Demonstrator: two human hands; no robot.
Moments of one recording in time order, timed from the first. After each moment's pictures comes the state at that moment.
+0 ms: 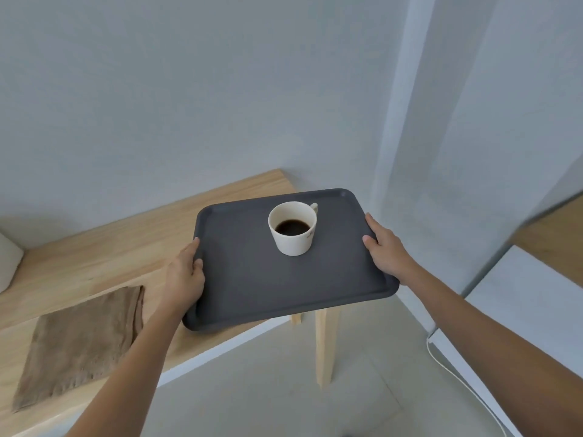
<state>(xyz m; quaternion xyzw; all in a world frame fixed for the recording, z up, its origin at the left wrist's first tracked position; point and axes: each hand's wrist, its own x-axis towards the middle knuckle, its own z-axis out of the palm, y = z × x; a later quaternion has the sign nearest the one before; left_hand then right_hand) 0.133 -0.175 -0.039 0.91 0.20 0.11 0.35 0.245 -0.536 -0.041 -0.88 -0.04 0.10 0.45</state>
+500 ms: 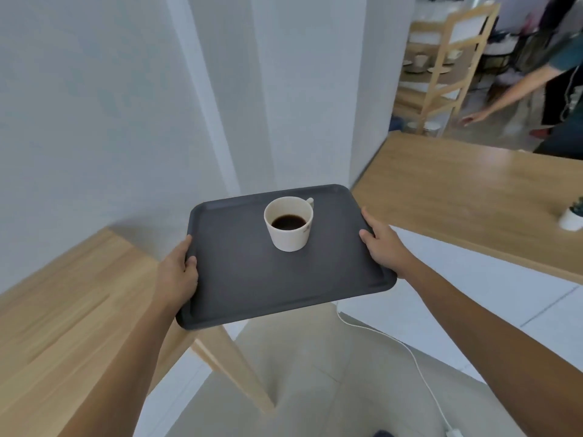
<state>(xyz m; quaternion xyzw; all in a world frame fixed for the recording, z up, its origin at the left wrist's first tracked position) 0.251 -0.408 -0.023 0.91 -0.07 0.03 0.40 0.156 -0.774 -0.028 -0.85 0.17 -0.07 0.50</state>
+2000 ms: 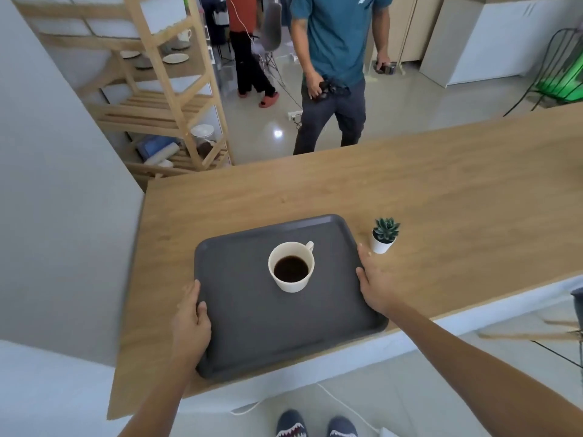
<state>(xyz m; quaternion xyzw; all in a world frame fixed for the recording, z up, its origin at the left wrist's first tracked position) 0.433 -1.019 -0.175 0.82 -0.36 -0.17 0.41 0.118 -1.221 -0.152 -0.76 0.53 -0.13 0.35</state>
